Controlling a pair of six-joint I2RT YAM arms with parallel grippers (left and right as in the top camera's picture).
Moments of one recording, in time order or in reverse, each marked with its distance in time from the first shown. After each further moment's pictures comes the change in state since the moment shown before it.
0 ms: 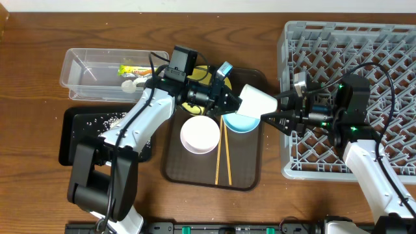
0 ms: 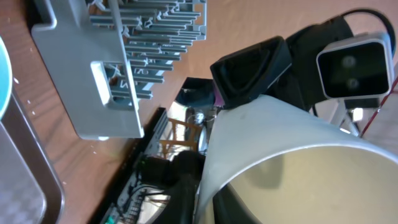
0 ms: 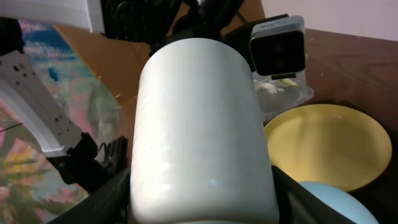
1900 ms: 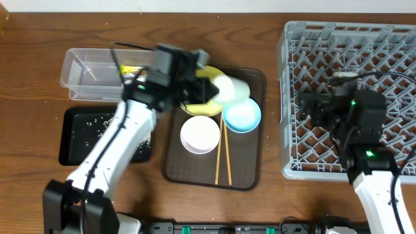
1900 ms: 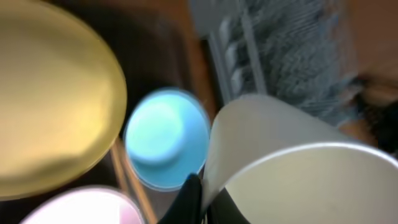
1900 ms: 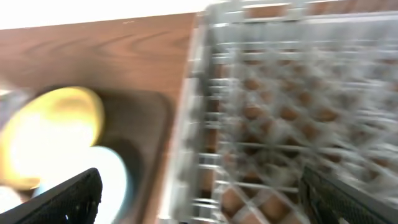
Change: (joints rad) left arm 0.058 -0.225 -0.001 -0.149 -0.694 0.240; right arm 0.000 -0.277 0.000 -0.291 1.101 0.178
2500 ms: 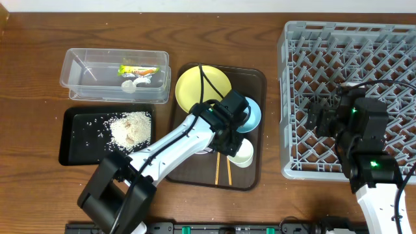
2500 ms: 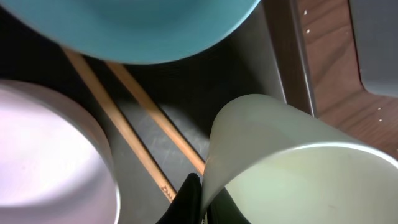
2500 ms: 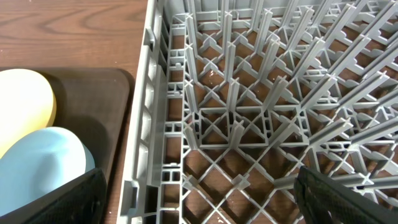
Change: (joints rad) left arm -0.437 0.175 -0.043 -0.296 -0.436 0.166; right arm 0.000 -0.100 -0.001 -0.187 0.234 0.014
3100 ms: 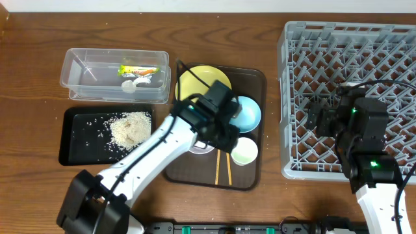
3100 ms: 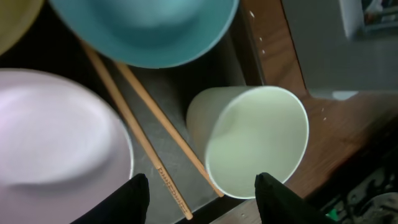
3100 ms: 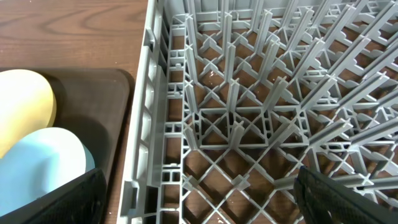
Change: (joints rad) left arm 0.053 -0.136 0.002 -0.030 0.058 0.011; right arm 0.000 0.000 0.000 0.002 0.000 0.000
